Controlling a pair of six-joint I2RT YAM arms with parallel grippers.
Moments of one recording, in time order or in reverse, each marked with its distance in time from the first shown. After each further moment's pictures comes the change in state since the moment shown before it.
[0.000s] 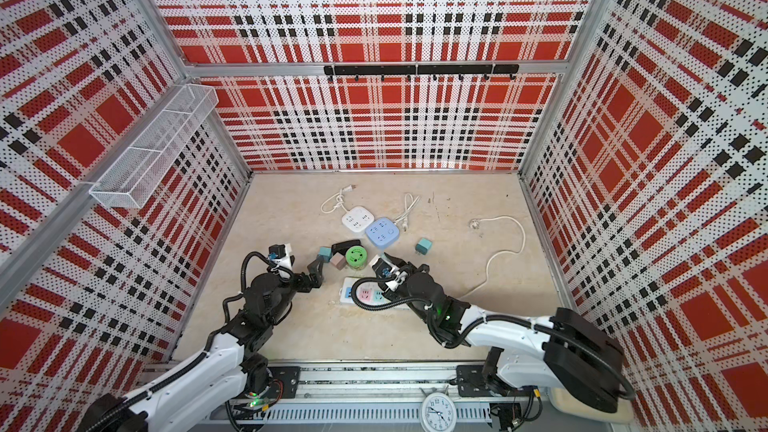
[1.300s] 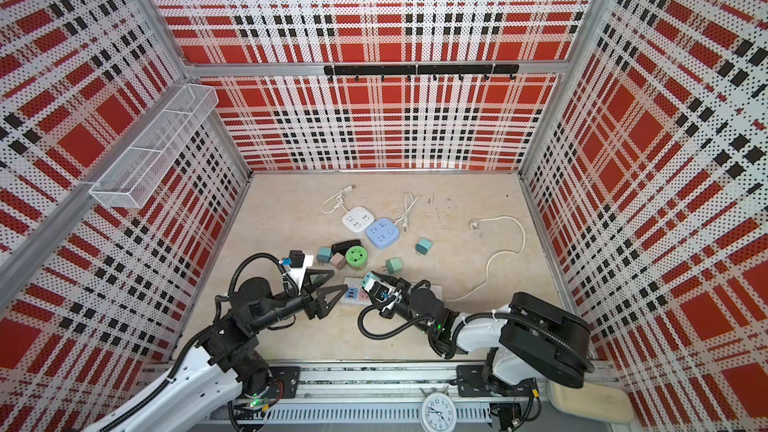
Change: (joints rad) left arm -0.254 -0.214 0.191 -0.385 0.516 -0.086; right arm 0.046 0.153 -0.158 0.407 -0.191 0.030
